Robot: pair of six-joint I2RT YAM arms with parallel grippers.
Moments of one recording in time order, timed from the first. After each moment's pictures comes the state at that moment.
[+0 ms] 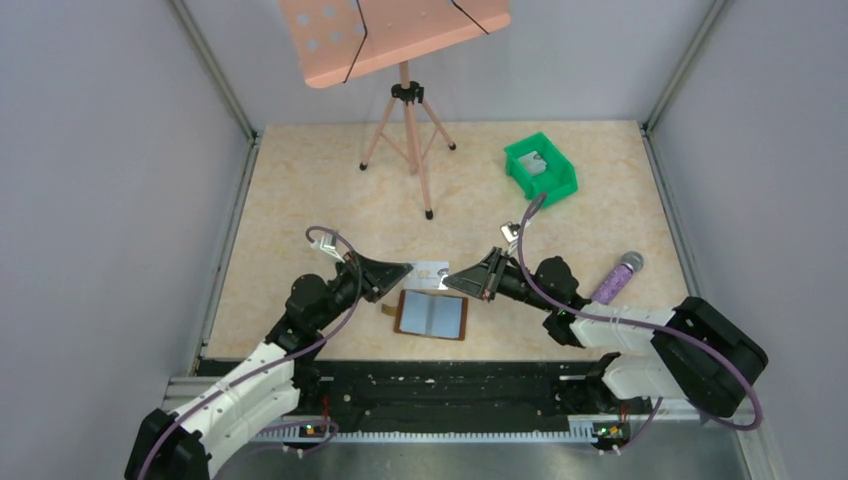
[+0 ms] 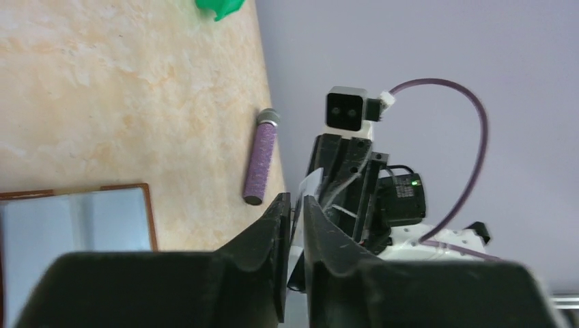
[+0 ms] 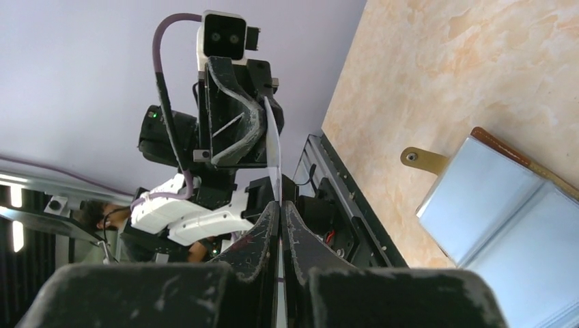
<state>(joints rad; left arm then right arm) -0.54 0.68 0.20 0.48 0.25 -1.31 0.75 1.26 0.30 1.01 -0.40 1.24</state>
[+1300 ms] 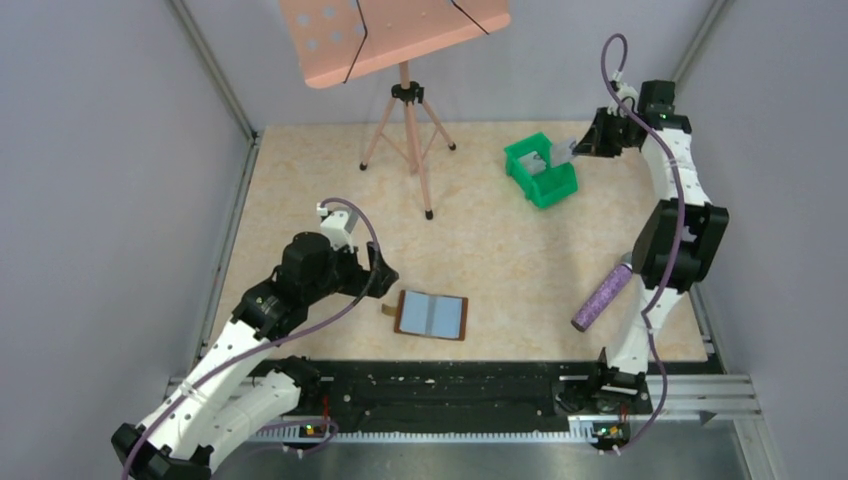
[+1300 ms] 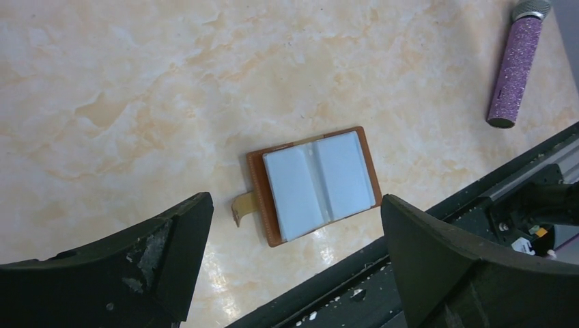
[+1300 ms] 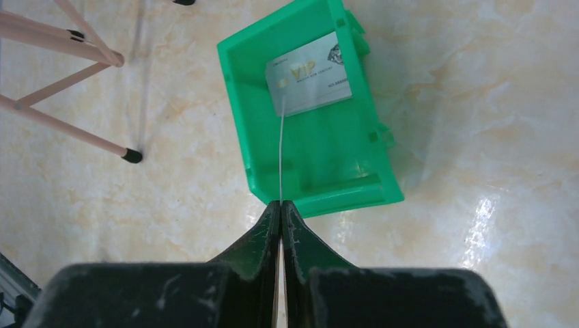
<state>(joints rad) -0.54 0.74 0.75 -0.55 0.11 -0.44 -0.17 1.97 1.84 -0.68 -0.62 0.04</state>
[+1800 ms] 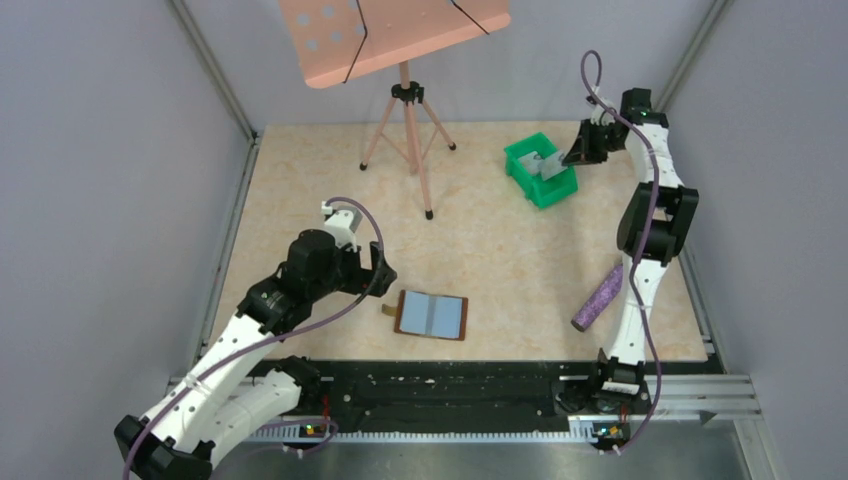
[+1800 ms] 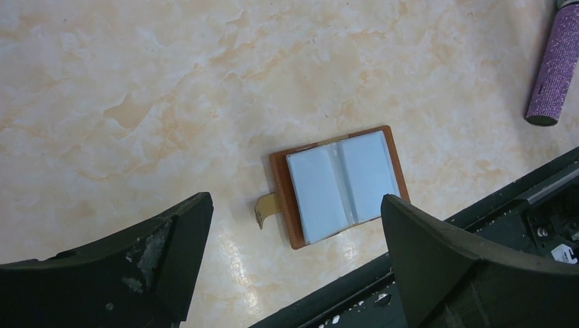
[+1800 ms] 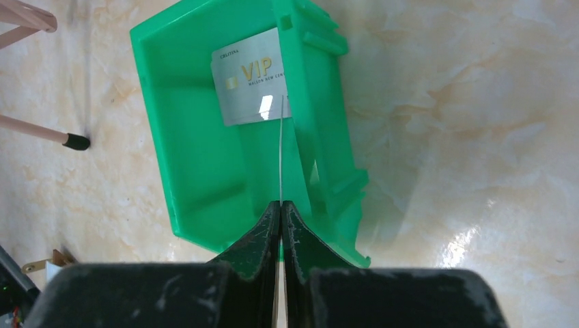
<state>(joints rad) -0.54 0.76 0.75 -0.55 0.06 -0.36 -0.16 2.37 2.23 -0.89 -0.67 -0.12</state>
